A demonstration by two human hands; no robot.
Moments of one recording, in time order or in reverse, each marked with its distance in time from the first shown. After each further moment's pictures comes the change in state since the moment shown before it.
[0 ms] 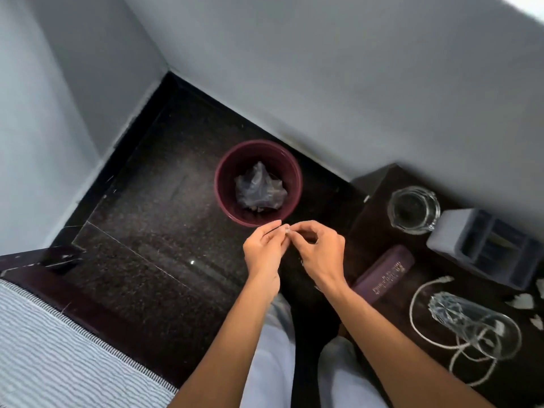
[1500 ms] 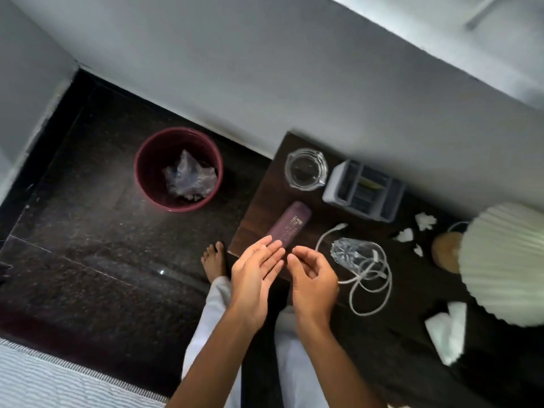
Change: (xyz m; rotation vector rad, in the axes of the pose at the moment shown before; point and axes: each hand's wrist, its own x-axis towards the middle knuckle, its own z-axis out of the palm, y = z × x) left_hand -0.157 -0.097 0.065 -0.039 -0.219 -0.216; right_hand -0.135 0.063 -0.136 0.445 0.469 0.388
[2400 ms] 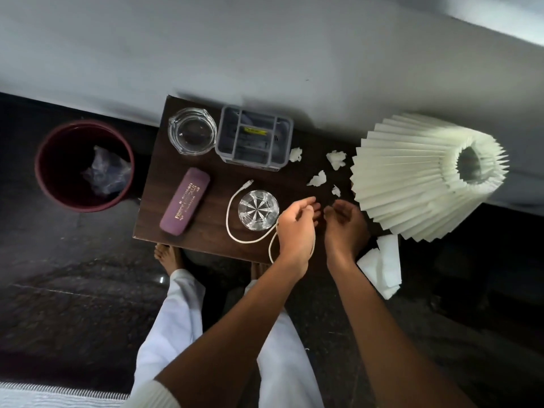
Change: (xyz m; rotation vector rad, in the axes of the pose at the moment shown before) left_hand 0.011 -0.206 0.163 0.645 -0.207 0.150; right_hand 0.145 0.041 -0.203 -0.127 0.366 0.021
